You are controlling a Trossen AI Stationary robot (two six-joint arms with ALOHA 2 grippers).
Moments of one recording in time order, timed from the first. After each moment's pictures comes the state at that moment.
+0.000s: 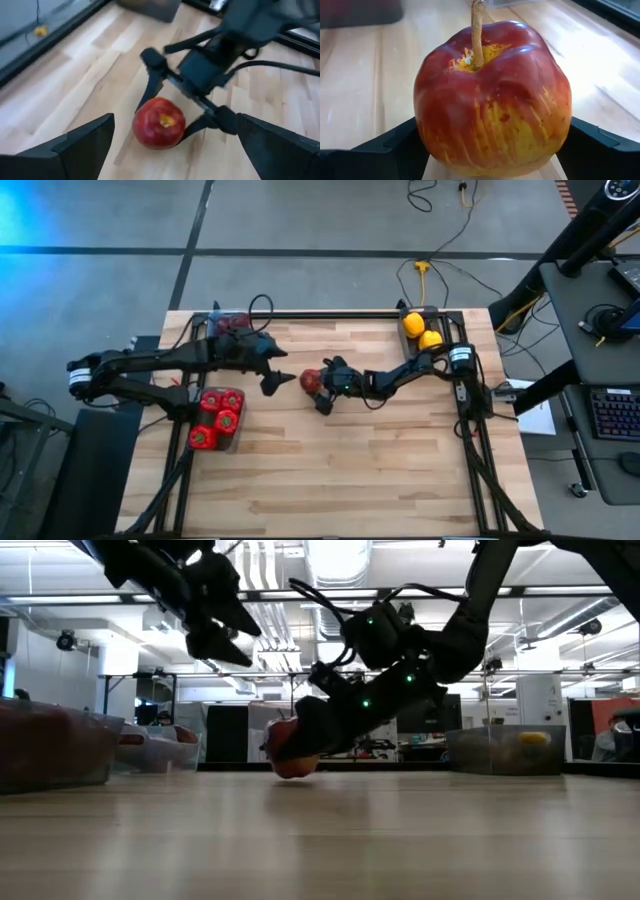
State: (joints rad) left arm 0.28 1.13 0.78 -0.24 0.06 -0.21; right arm -0.11 2.08 0.98 0.64 0.20 0.08
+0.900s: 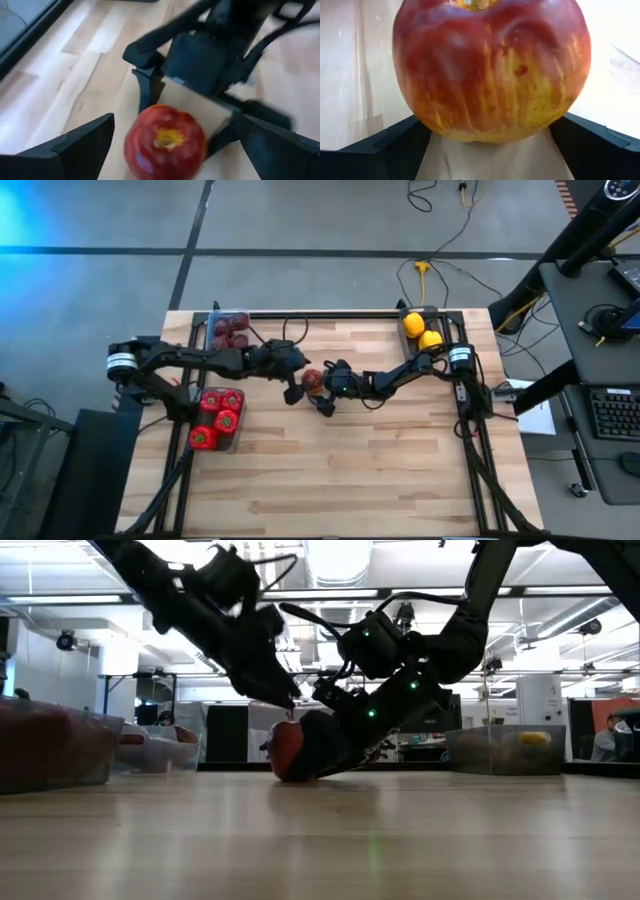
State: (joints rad) left arm 0.25 1.49 0.77 0.09 0.05 0.00; right arm -0.11 2.09 0.98 0.51 0.20 0.18
